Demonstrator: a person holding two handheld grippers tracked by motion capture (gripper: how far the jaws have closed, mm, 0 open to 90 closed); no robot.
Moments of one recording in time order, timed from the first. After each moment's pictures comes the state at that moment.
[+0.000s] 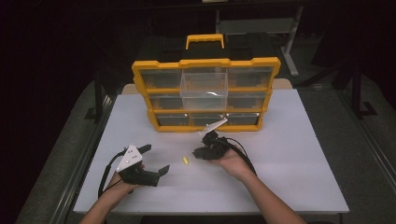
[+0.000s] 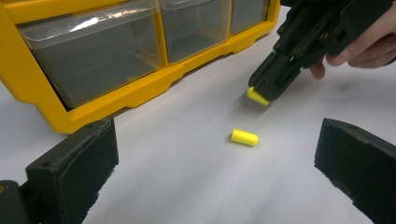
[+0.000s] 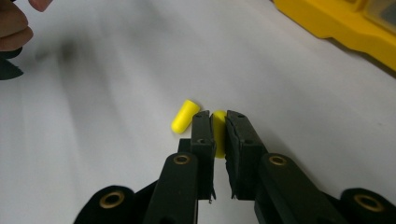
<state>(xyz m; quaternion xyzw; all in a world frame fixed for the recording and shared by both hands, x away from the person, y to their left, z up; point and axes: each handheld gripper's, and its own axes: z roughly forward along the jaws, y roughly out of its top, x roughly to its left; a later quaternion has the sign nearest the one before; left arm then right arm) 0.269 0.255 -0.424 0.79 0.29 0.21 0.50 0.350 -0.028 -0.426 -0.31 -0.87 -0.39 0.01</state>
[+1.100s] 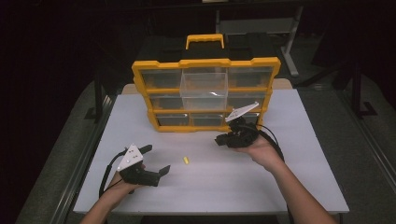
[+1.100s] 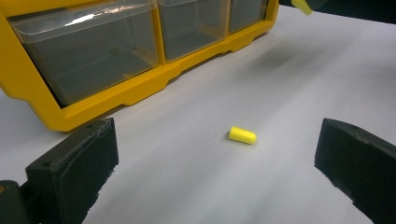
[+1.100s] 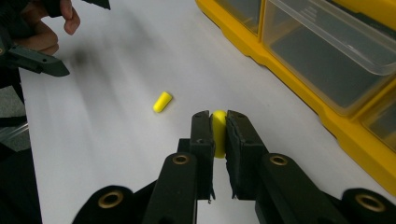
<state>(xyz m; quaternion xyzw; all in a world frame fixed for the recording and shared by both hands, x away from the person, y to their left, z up) 0.270 0.253 -0.425 0.79 0.30 0.20 0.50 0.348 -0.101 -0.362 -0.30 -0.87 -0.39 -0.02</state>
